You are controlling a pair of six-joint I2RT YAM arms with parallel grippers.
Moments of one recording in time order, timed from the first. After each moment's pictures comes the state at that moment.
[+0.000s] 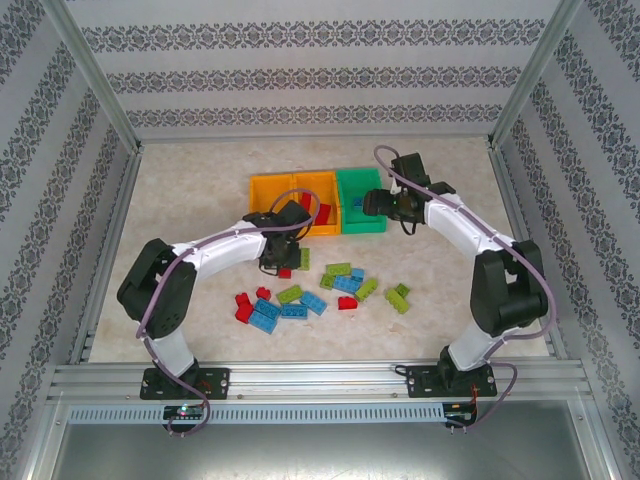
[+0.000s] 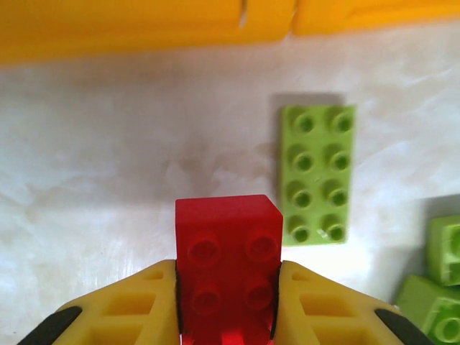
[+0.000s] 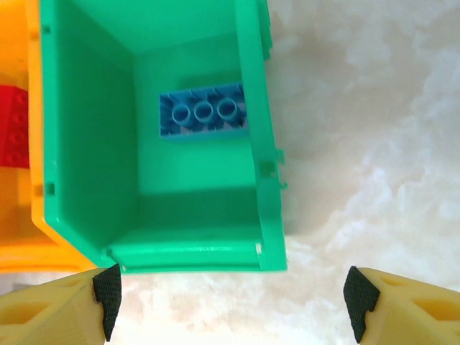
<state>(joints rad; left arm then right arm) -0.64 1.75 1.22 -0.75 -0.10 -0.65 0.26 1.63 1.19 -0.55 -0.08 0.39</state>
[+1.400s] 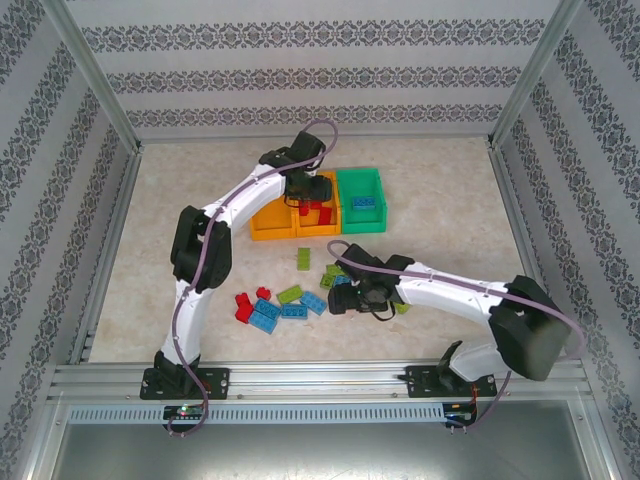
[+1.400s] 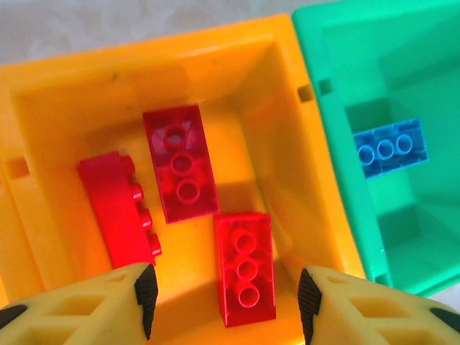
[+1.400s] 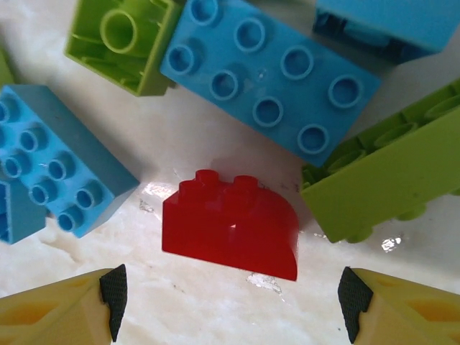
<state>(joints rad) -0.49 2.21 1.98 -0.81 0.06 -0.40 0.85 1.42 0.79 -0.64 -0.09 0.76</state>
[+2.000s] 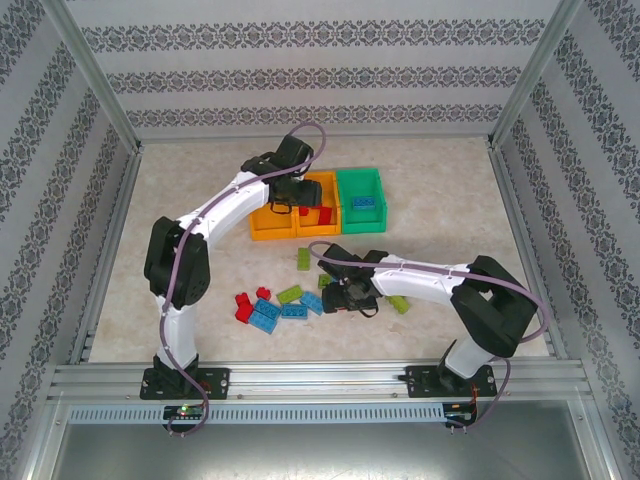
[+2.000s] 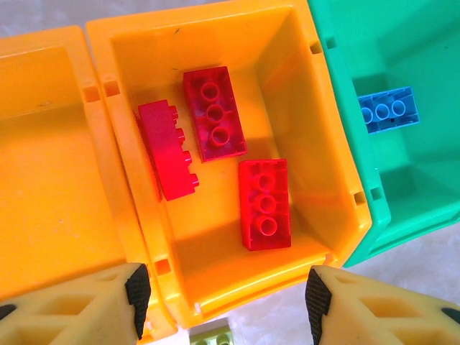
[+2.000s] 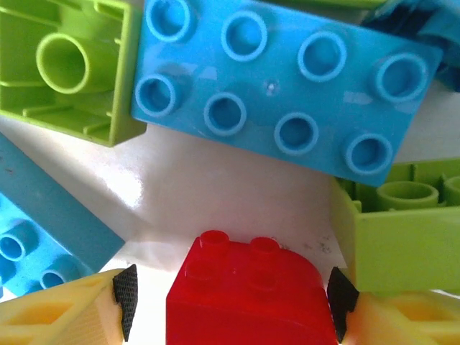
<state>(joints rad) -0.49 1.99 1.75 -0.77 0.02 -0.39 0.88 1.61 0.89 -0.65 -0.03 0.77</state>
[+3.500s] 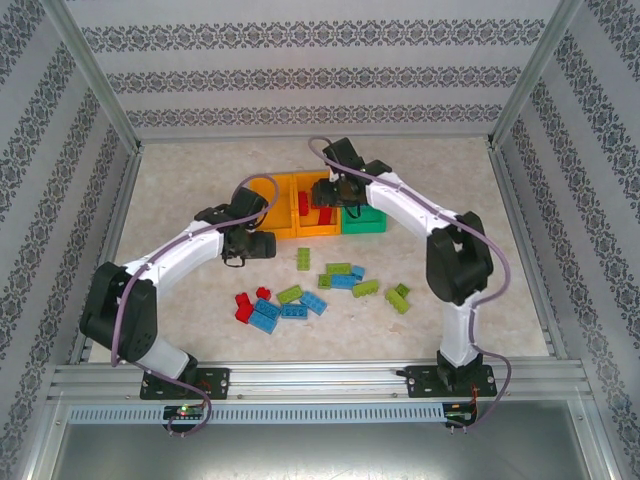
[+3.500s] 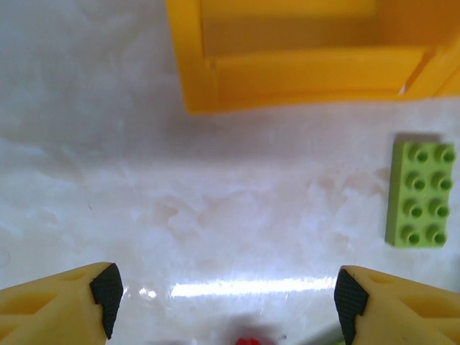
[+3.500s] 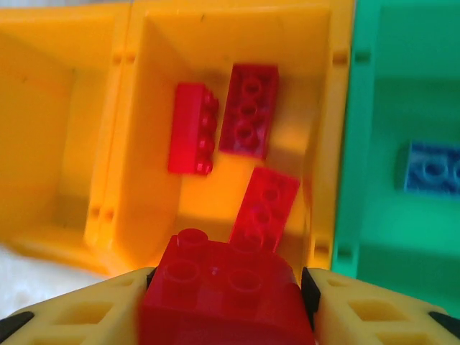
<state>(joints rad) -0.41 1.52 1.05 -0.74 -0.05 -0.48 0.53 2.03 1.72 -0.68 -0.05 0.42</state>
